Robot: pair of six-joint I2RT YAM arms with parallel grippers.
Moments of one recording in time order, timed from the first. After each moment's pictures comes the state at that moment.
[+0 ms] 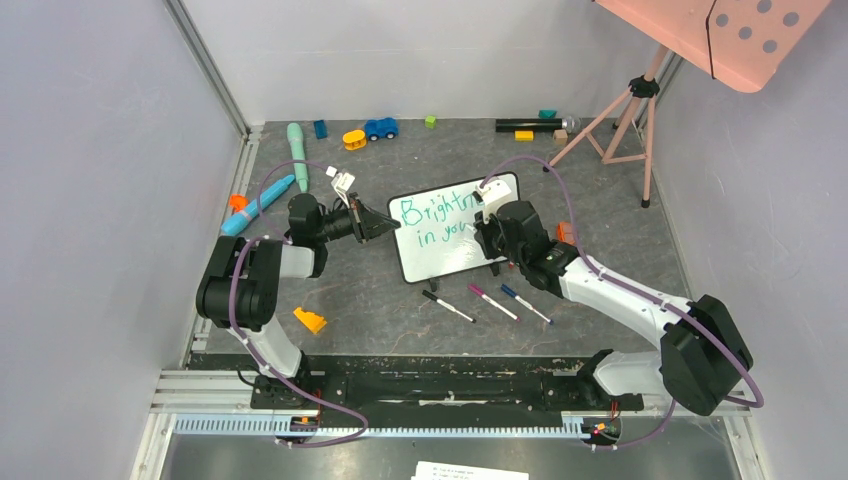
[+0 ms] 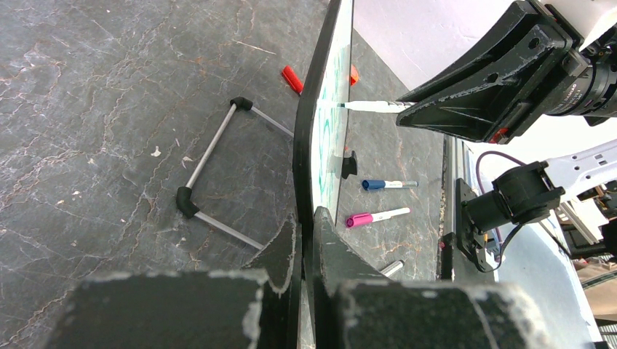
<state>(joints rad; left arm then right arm) -0.12 1.72 0.62 1.03 1.05 -0.56 0.66 1.30 0.79 -0.02 0.15 0.07</state>
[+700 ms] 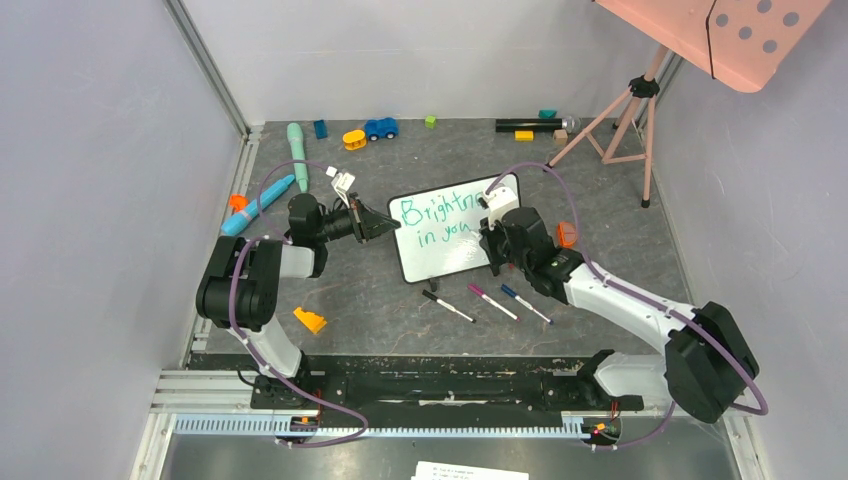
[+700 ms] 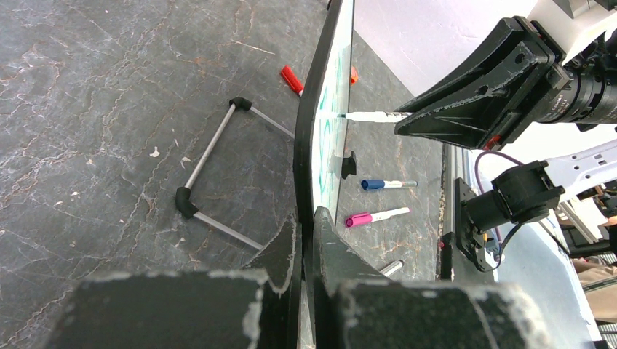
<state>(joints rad) -0.12 1.72 0.62 1.03 1.05 -0.56 0.65 1.26 0.73 -0.02 0.14 0.08</state>
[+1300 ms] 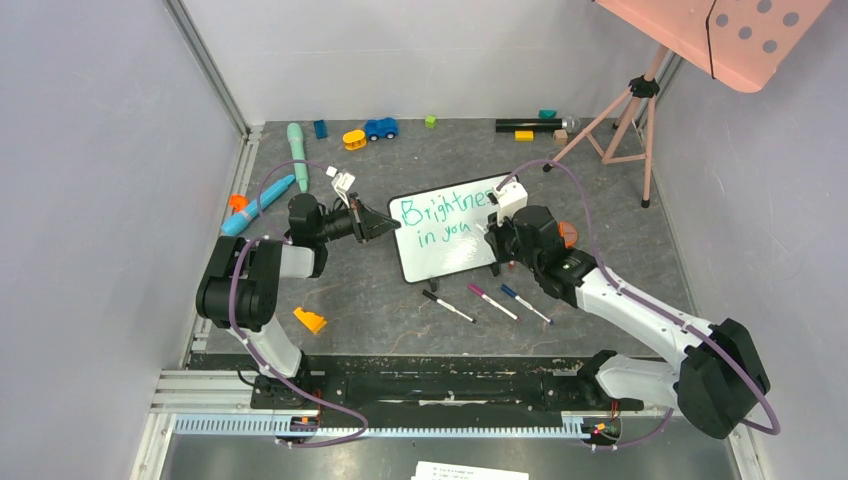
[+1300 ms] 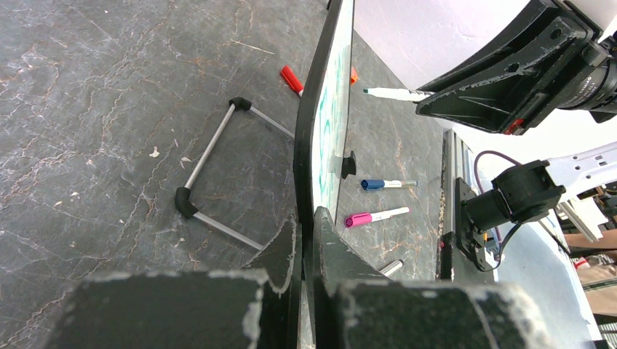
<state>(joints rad) -0.12 1.72 0.62 1.03 1.05 -0.56 0.64 1.17 0.73 -0.04 0.13 0.08</state>
